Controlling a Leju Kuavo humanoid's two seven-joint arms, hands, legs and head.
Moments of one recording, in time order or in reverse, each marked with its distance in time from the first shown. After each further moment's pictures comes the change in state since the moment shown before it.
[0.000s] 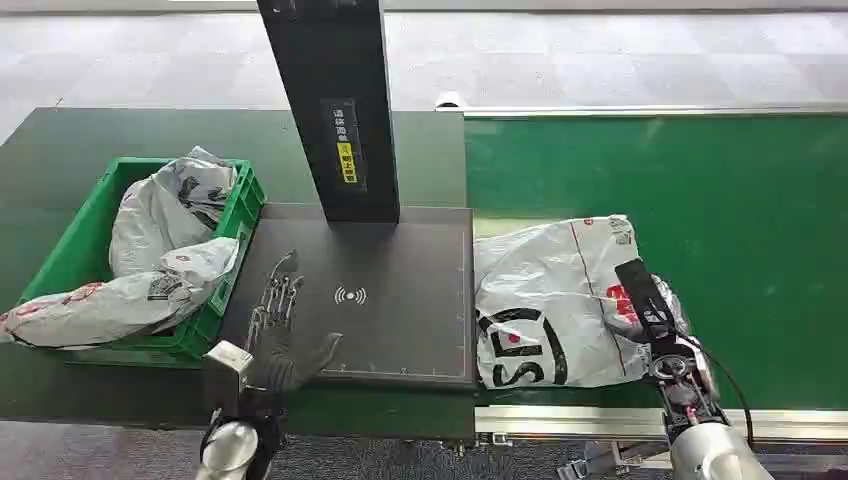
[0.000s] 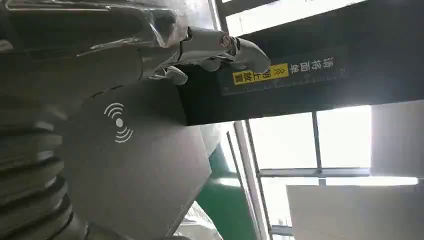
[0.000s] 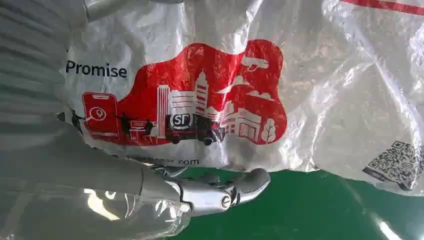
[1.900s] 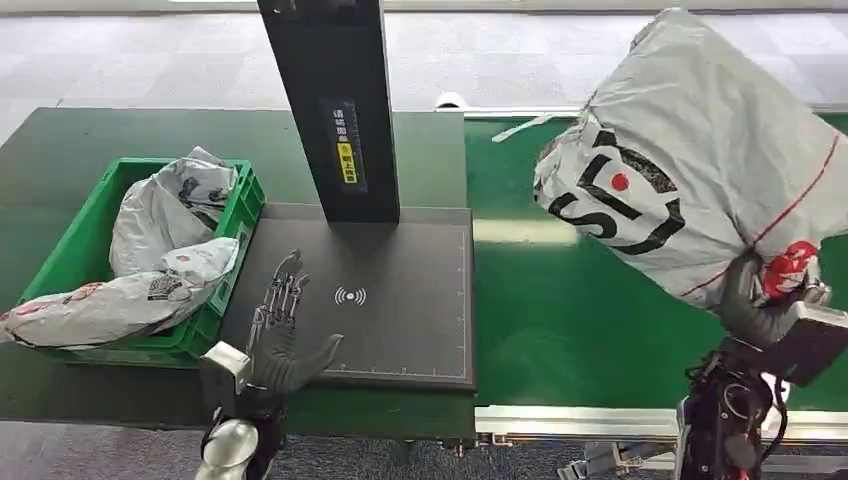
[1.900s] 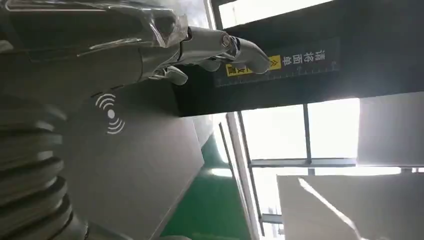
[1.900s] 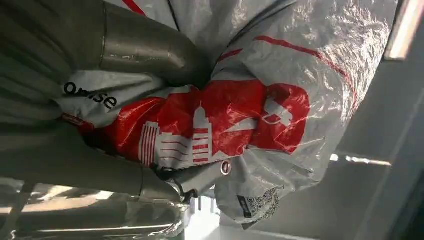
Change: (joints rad) left arm -0.015 0.008 -0.006 0.020 0.033 -0.038 -0.032; right arm 0.307 0.200 -0.245 -0.919 -0.542 -0.012 -0.579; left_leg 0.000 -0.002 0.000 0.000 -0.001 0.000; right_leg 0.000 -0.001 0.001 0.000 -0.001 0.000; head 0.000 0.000
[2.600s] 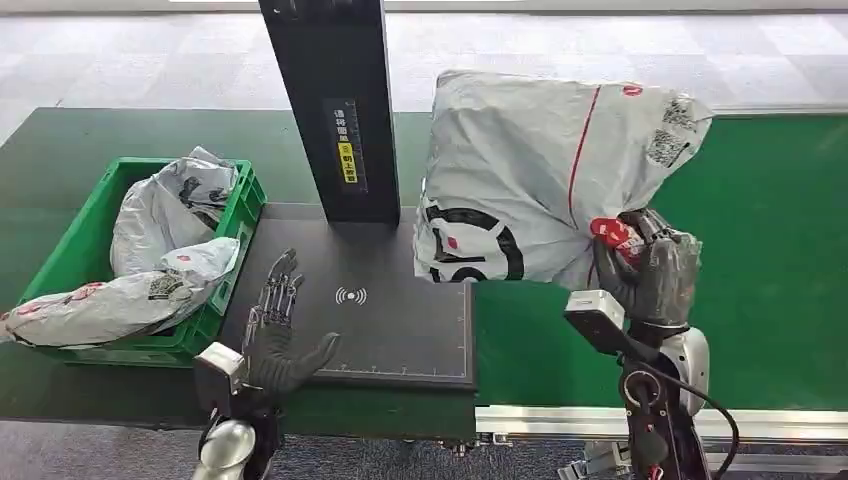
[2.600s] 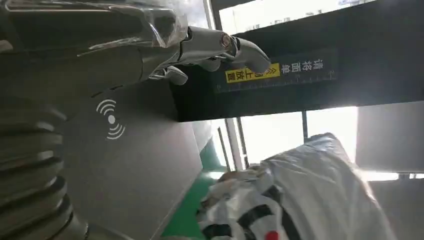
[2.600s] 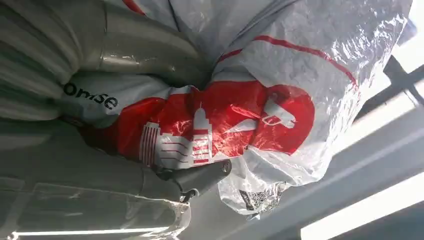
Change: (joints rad) left arm 0.008 0.006 0.004 -0.012 0.012 0.014 0.002; right arm 0.018 -0.019 0.413 -0.059 0.694 -0.207 0.131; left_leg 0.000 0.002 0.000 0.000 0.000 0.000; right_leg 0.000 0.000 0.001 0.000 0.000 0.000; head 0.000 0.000
